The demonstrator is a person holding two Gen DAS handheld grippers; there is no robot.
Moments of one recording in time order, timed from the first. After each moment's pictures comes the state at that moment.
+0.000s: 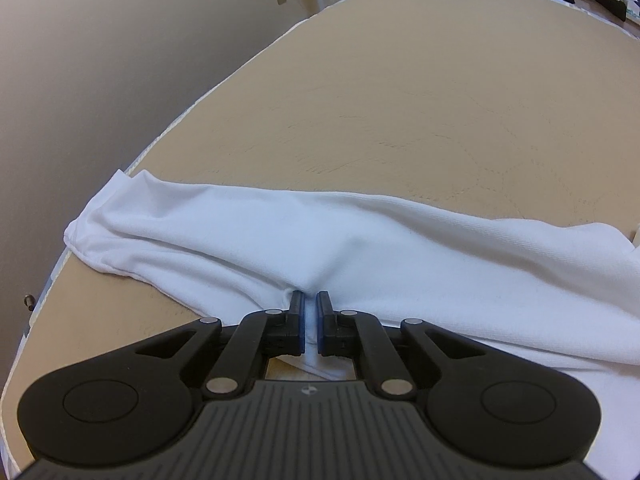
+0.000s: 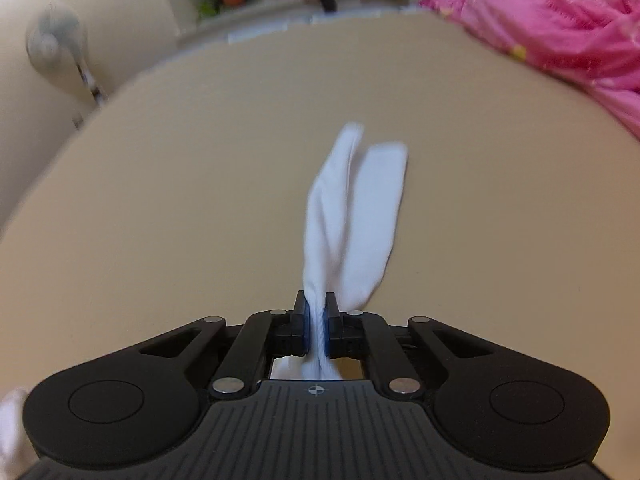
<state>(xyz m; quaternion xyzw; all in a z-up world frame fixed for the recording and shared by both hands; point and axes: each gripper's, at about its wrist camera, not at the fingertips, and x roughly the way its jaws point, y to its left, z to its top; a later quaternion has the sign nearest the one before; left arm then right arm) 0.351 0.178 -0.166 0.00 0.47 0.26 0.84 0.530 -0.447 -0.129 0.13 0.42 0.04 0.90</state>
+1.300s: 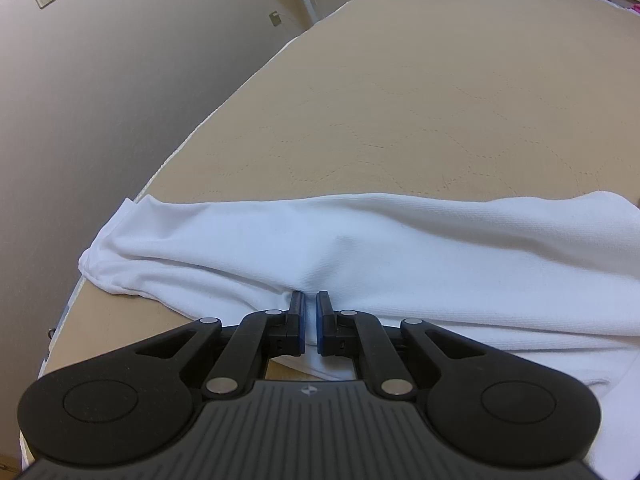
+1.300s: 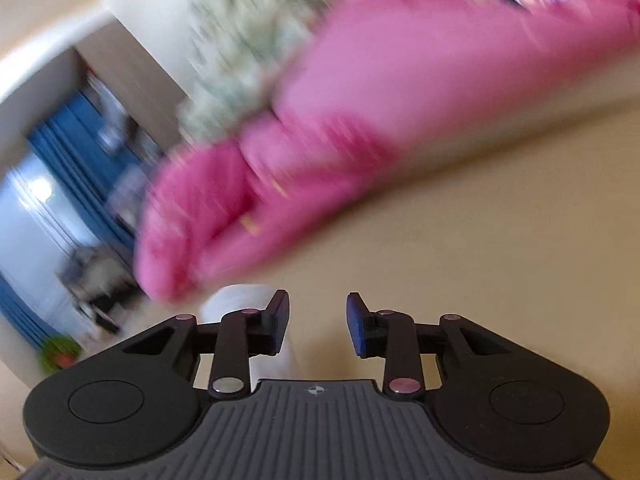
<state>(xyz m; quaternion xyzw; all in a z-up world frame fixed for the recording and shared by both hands) 0.350 0.151 -0.170 0.07 0.45 0.27 0.85 0.190 -0.784 -0.176 0.41 0.11 -0.33 0.84</state>
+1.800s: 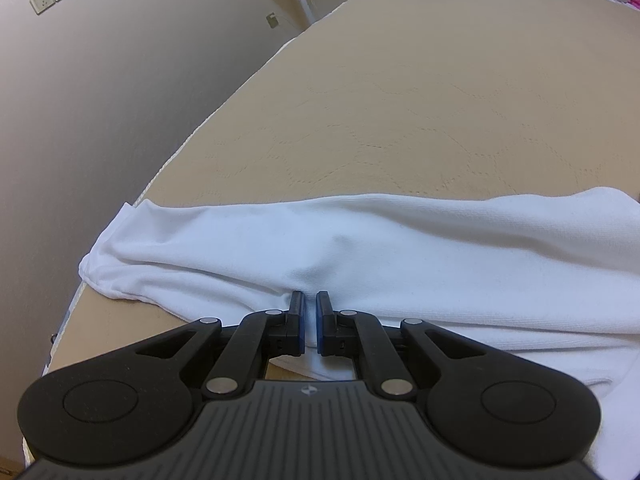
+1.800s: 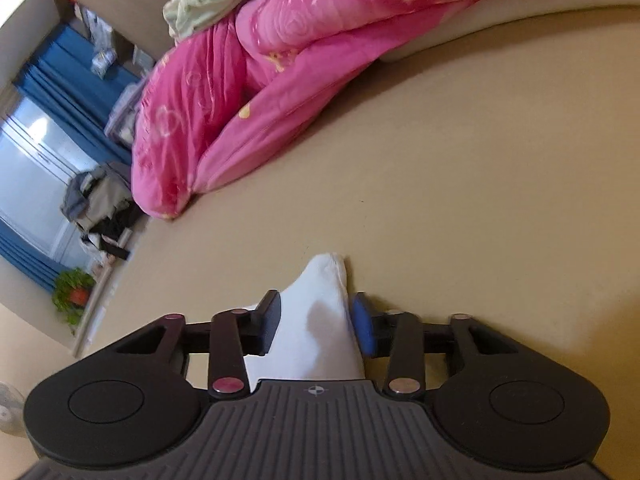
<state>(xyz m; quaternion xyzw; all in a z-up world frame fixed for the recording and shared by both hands) 0.351 0.151 -0.171 0.08 0.45 0.27 0.85 0.282 -0.814 -0.213 0.46 0.21 -0.24 0.83</state>
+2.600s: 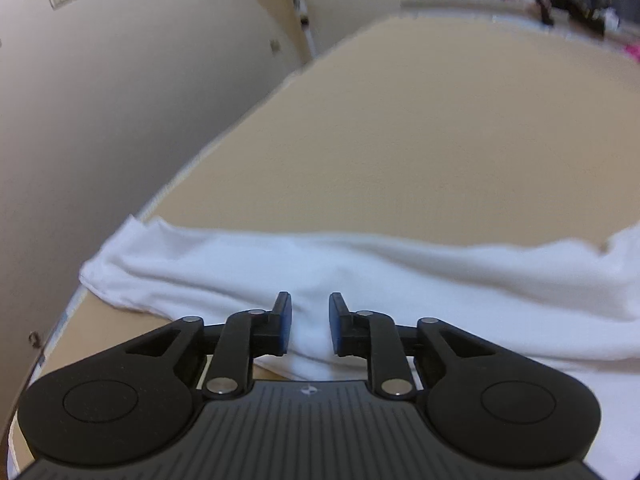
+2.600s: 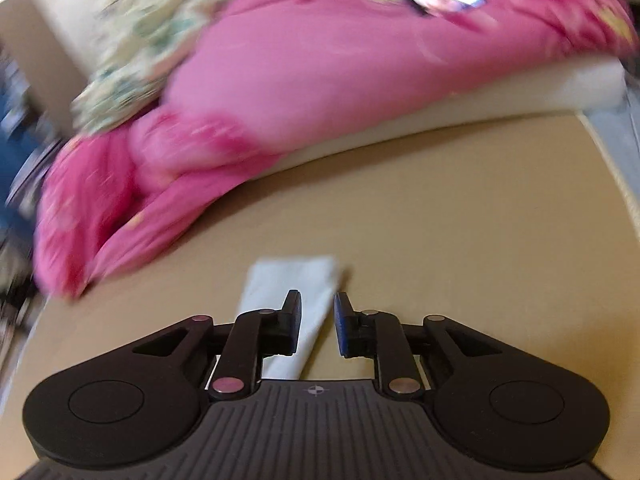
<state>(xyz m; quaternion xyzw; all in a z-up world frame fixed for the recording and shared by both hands) 0.326 0.151 -0.134 0.04 0.39 0.25 0.88 0.165 -0.781 -0.144 0.39 0.18 -0.44 0.79</state>
